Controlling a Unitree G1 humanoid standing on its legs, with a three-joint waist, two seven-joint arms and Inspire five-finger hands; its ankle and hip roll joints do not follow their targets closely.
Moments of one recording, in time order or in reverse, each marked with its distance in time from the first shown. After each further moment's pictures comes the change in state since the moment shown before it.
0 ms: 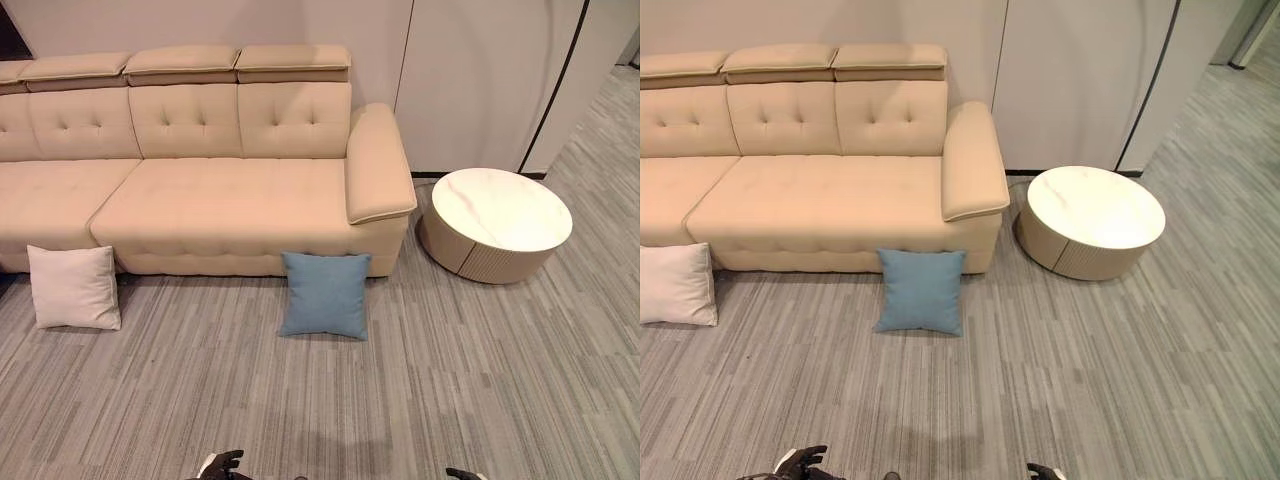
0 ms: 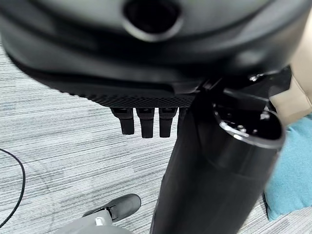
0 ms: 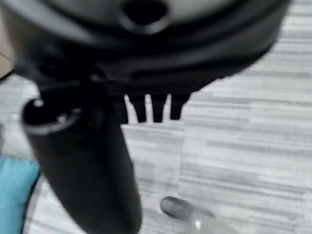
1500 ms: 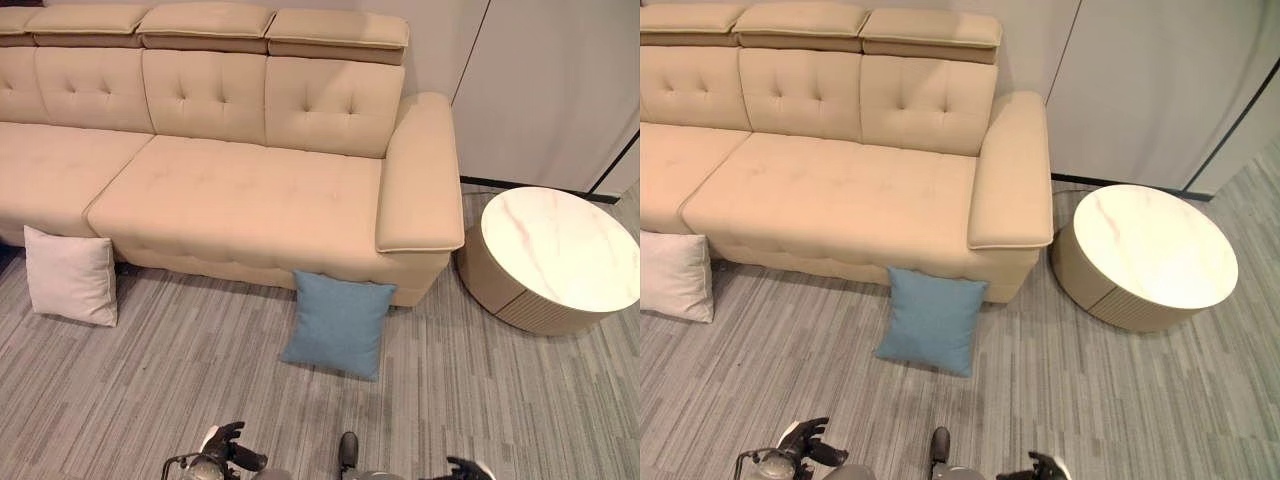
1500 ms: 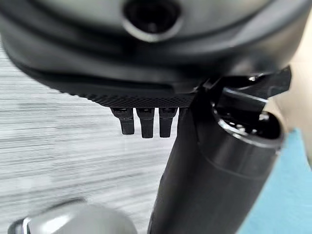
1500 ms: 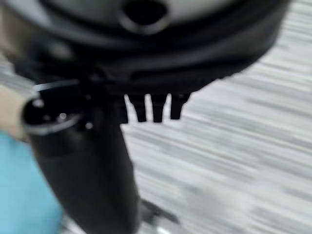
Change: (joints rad) left arm -0.106 0.007 0.030 0.016 0.016 -0.012 0.002; right arm -0.072 -0.013 0.041 -0.018 0.005 -0.013 -0.019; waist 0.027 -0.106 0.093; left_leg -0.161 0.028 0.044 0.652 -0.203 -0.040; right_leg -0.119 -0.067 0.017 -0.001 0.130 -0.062
